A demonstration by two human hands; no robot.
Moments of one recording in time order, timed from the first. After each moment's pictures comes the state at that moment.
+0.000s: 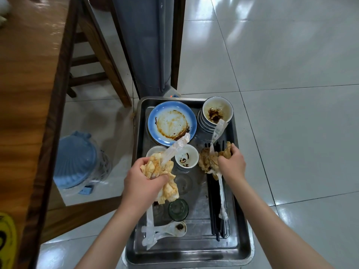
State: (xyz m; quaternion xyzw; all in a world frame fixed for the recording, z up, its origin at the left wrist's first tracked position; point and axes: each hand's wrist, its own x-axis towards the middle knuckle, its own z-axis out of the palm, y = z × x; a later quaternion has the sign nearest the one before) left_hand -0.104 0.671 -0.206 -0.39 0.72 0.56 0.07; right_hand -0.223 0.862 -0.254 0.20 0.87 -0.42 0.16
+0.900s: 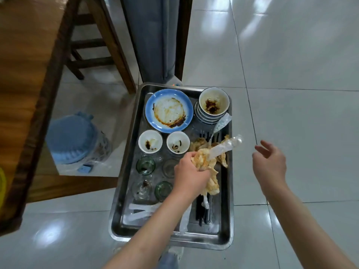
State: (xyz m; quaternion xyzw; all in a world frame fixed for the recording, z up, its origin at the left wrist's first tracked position) left_hand -0.138 0.795 -0.208 -0.35 0.71 0.60 0.12; right_hand -0.225 0.946 -0.189 0.20 0.88 -0.42 0.11
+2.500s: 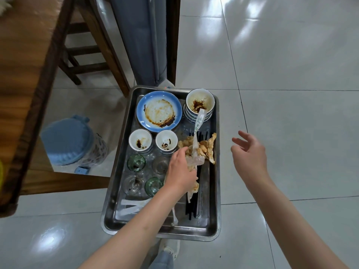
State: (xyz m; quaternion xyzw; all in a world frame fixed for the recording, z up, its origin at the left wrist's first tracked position) left_hand -0.138 0.811 -0.218 -0.28 0.81 0.49 0.15; right_hand -0.212 0.937 -0.145 0.12 0.87 -0.45 0.15
